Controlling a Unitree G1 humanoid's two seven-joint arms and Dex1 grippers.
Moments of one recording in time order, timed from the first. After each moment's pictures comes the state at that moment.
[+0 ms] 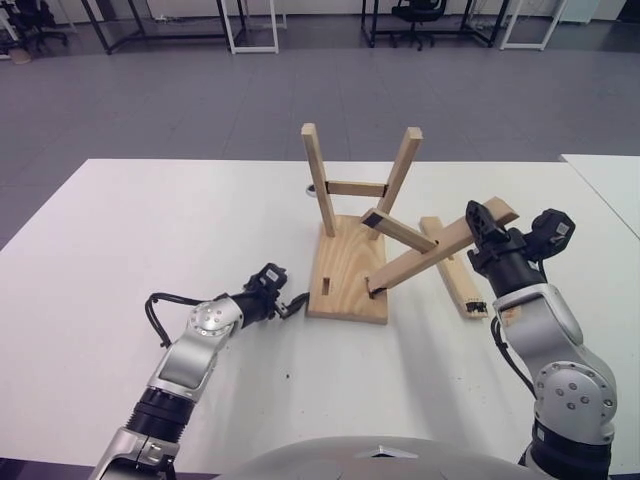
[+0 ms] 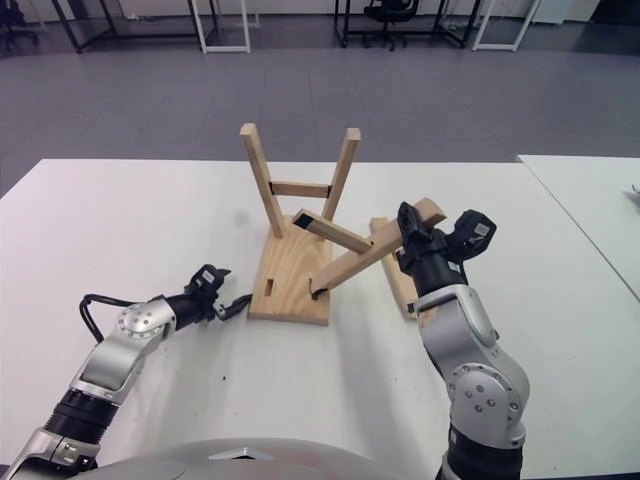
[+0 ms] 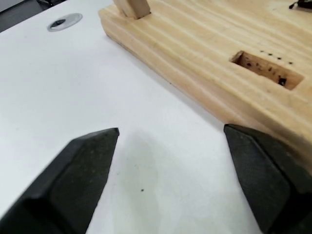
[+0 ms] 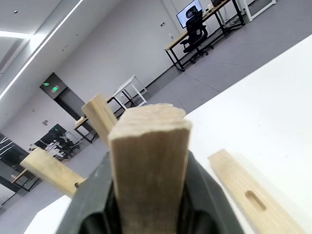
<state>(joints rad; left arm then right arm) -0.05 0.42 -0.24 -0.08 -0.07 0.37 -0.57 0.01 -0.21 -0.23 -0.69 1.10 0.60 -0.49</state>
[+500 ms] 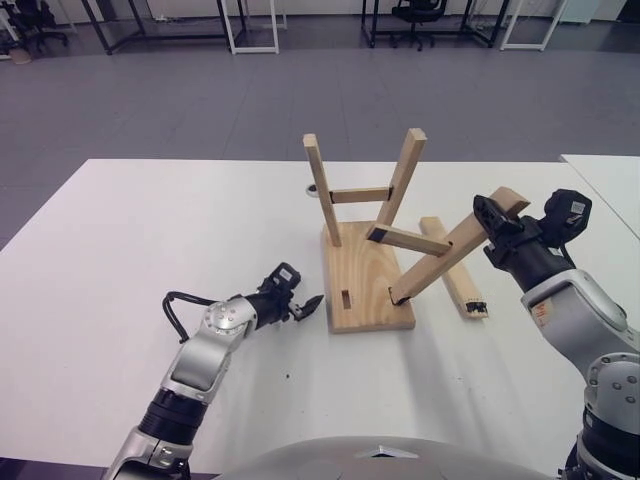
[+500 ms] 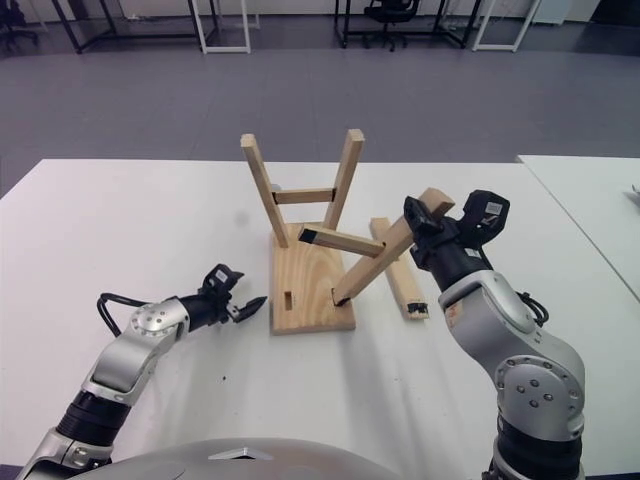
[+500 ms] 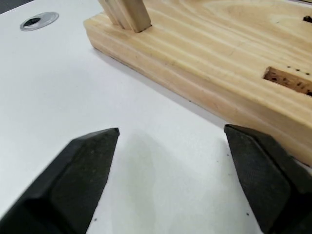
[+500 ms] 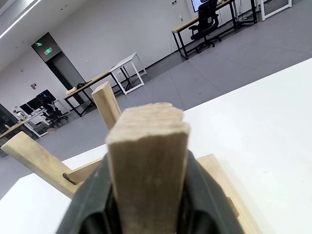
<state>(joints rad) -0.06 0.35 -0.24 -0.15 -0.08 0.48 -0.55 -0.03 -0.46 -0.26 -0.75 1.25 0.71 -0.55</state>
